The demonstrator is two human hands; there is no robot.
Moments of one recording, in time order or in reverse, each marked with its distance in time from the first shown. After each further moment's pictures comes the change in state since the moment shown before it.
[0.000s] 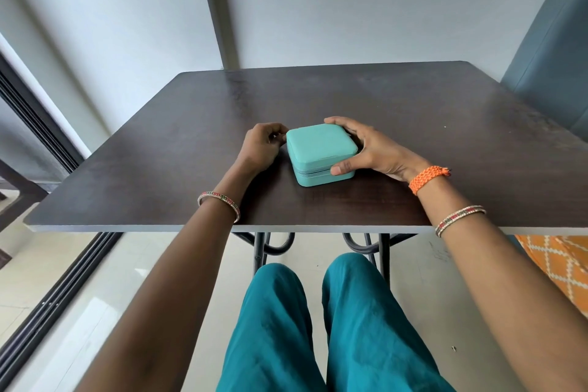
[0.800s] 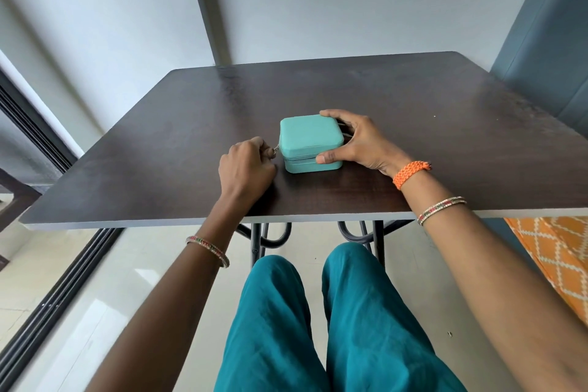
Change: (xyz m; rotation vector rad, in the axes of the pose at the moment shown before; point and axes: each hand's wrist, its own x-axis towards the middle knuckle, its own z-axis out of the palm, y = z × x) left_hand -0.072 0.026 -0.009 0.380 0.200 -0.082; right_hand 0.001 0.007 0.012 -0.100 0.242 -0.055
